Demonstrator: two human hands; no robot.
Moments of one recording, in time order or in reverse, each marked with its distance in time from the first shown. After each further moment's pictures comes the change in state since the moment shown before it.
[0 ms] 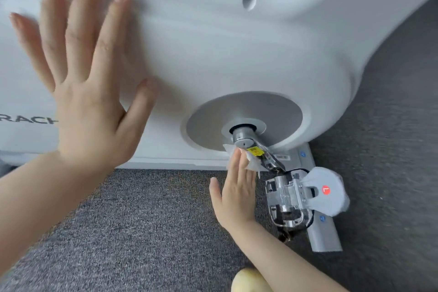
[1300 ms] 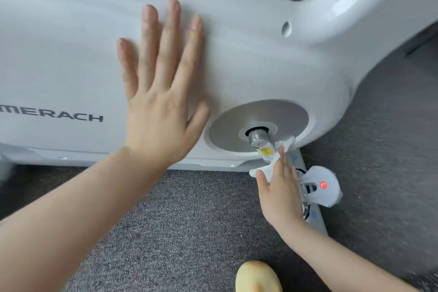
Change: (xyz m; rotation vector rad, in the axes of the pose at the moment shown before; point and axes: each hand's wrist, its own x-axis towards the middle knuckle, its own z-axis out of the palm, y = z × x) left_hand -0.007 0.005 0.005 0.115 0.023 0.018; right_hand 0.015 -0.009 -0.096 -0.140 -0.261 0.312
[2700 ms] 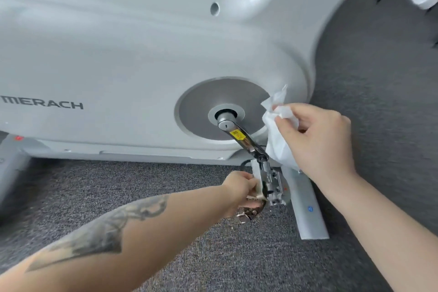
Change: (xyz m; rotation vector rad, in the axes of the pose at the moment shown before) left_hand -0.118 0.145 0.143 -1.195 -1.058 -1.252; right_hand 0.018 0.035 -0.122 0.331 0.403 -0.397
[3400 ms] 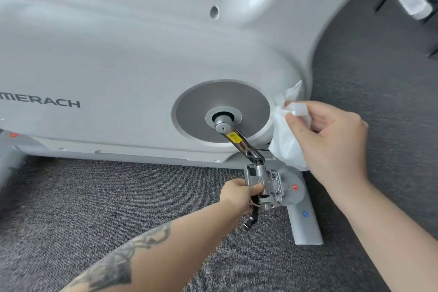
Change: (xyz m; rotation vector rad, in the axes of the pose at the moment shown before) left_hand 0.015 -0.021 0.020 -0.090 0.168 0.072; right_hand -0.001 -0.005 -0.018 0.179 0.085 0.094
